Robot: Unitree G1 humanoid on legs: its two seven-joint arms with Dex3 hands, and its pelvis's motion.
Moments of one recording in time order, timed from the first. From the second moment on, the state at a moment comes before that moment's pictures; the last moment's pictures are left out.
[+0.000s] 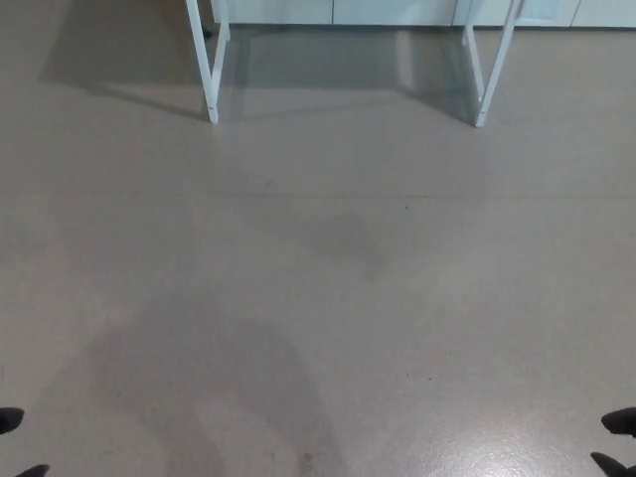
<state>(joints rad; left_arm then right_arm) -0.08 0.57 -0.01 1.03 0.11 -0.23 -0.13 -0.22 -0.44 0.07 1.19 -0.21 -0.22 -0.02</state>
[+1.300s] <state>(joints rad) 0.21 0.48 0.08 0.40 -0.05 -0.37 -0.30 -0.23 -0.44 0.08 1.23 -0.23 -0.28 -0.03</state>
